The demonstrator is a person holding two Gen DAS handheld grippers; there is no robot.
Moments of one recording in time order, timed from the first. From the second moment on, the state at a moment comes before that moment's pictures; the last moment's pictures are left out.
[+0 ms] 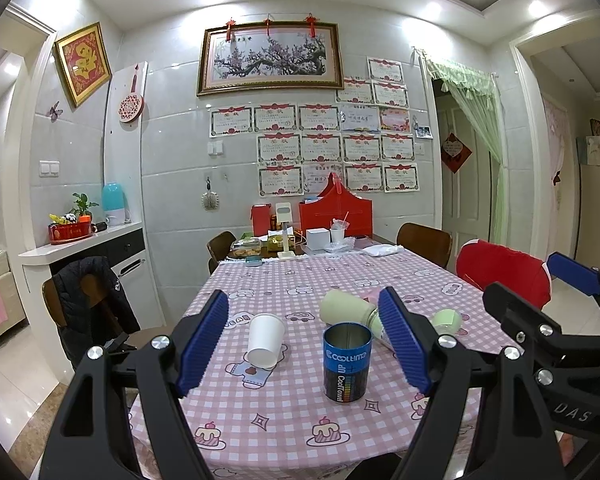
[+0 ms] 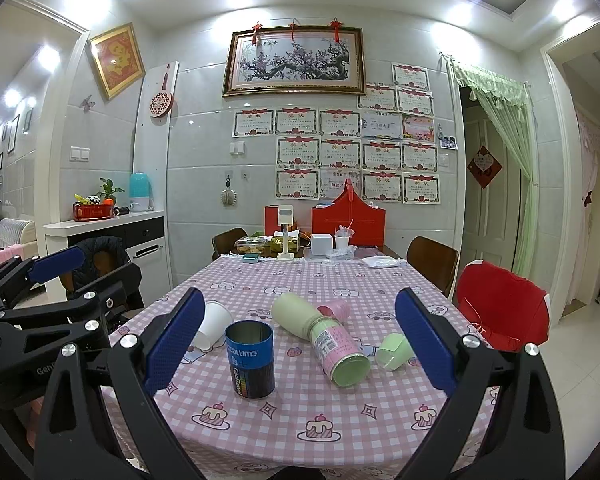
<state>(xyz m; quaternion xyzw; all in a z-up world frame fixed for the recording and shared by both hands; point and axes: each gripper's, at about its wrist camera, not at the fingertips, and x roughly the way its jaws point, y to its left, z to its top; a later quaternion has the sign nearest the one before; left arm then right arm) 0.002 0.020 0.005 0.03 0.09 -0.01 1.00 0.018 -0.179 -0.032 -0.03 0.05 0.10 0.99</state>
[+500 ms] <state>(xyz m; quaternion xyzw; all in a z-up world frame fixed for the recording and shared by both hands) -0.001 0.022 0.006 0.03 0.08 -0.01 1.00 0.018 -0.179 -0.032 -0.03 0.05 0.10 0.99</state>
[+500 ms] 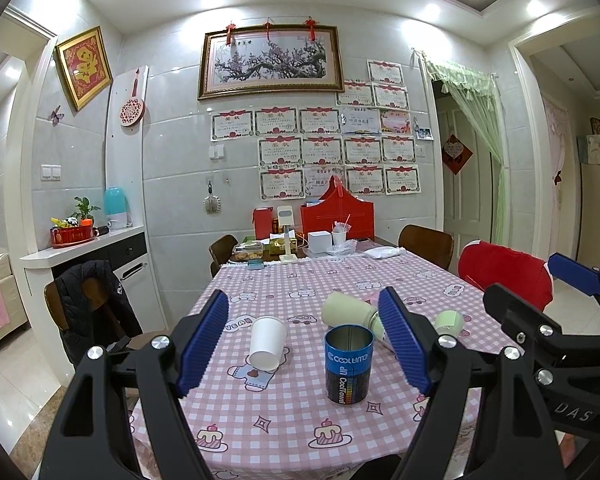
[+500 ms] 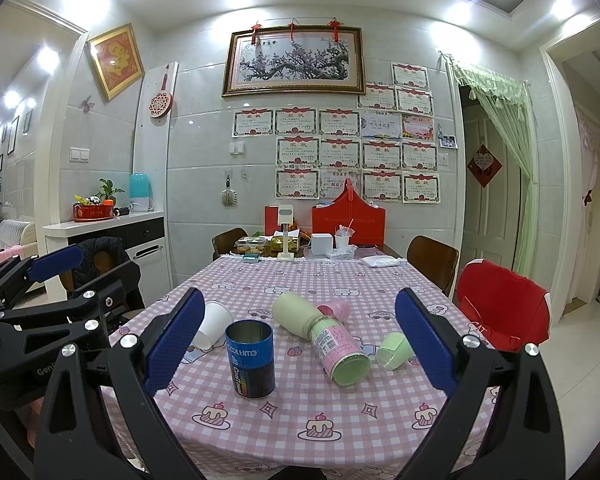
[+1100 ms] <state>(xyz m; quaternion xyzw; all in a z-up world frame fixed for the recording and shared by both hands) -0.001 0.022 0.007 0.03 0.08 -0.01 1.00 0.018 -0.179 -0.031 -0.03 0.05 0.10 0.99</state>
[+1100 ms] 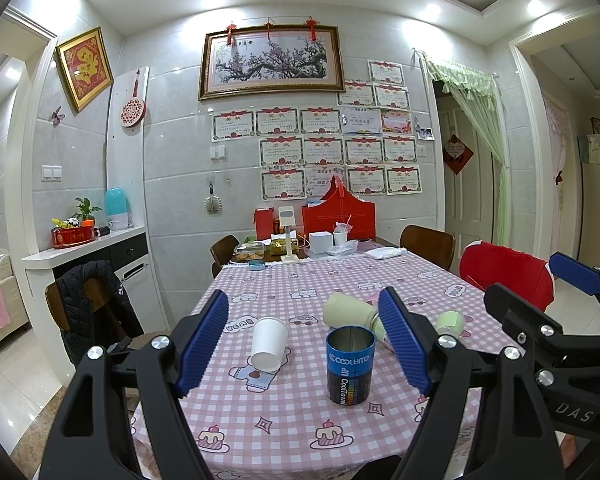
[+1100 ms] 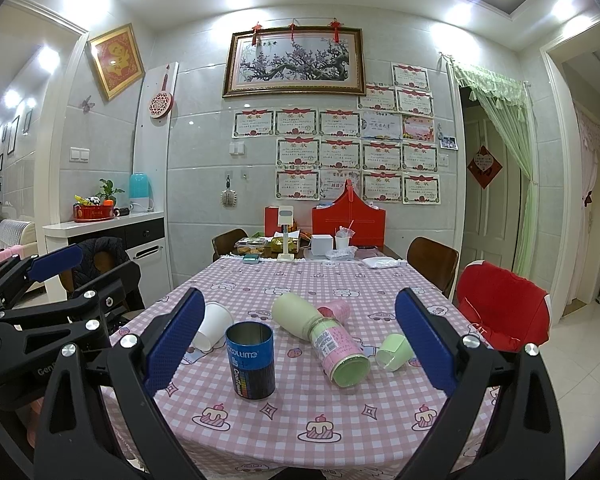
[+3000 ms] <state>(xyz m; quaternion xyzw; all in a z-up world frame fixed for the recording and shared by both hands) 0.012 0.028 -0.004 0.04 0.10 -0.01 0.99 0.028 -0.176 -0.035 -0.02 0.07 0.10 0.99</state>
